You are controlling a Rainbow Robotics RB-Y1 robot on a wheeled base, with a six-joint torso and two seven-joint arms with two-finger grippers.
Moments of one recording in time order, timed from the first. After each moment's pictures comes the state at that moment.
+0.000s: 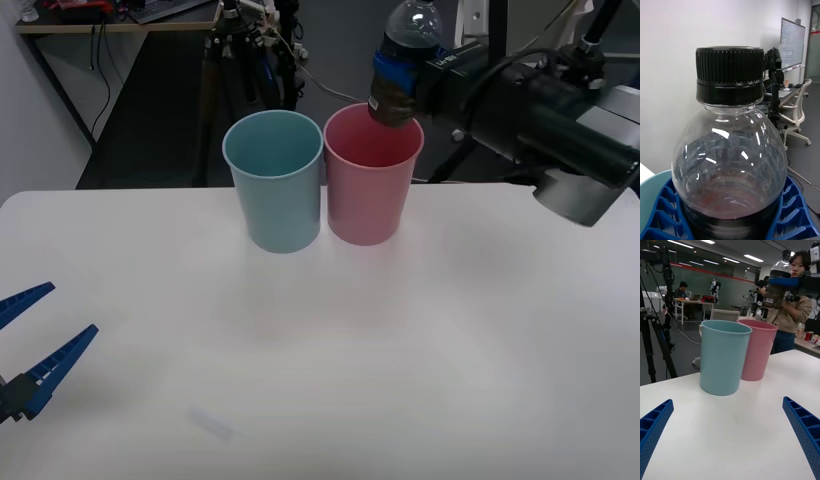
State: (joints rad) right arm -0.87 -0.92 0.77 -1.52 -0.11 -0.02 0.48; left arm 0.35 0.40 0.52 -1.66 -0.96 -1.22 0.00
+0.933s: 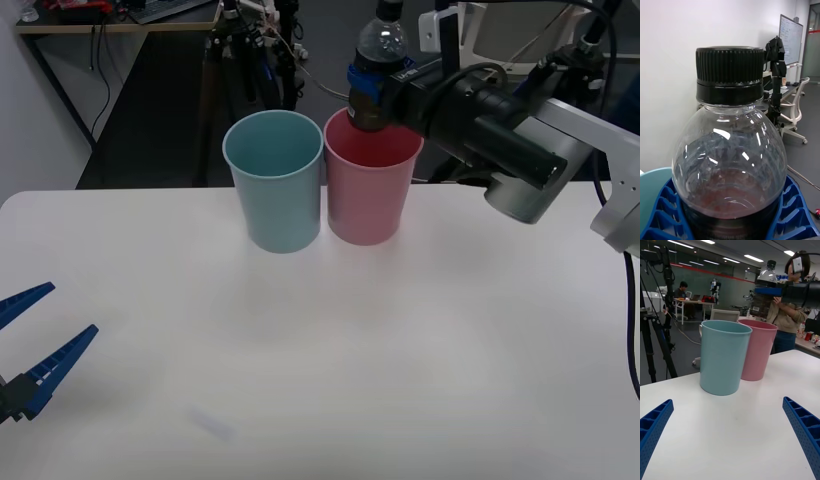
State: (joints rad) right arm -0.92 -0.75 0.78 -1.32 0.01 -0.05 0.48; left arm 0.35 0.40 0.52 -1.66 -0.96 -1.22 0.00
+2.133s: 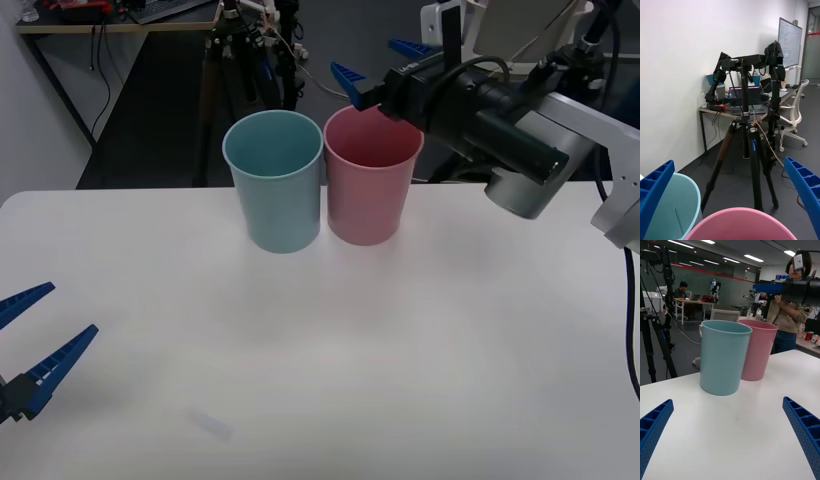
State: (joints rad) right arm -0.93 -0.76 0.77 -1.33 0.01 -0.06 0.47; left arm 0.35 0.40 0.52 -1.66 -0.96 -1.22 0.00
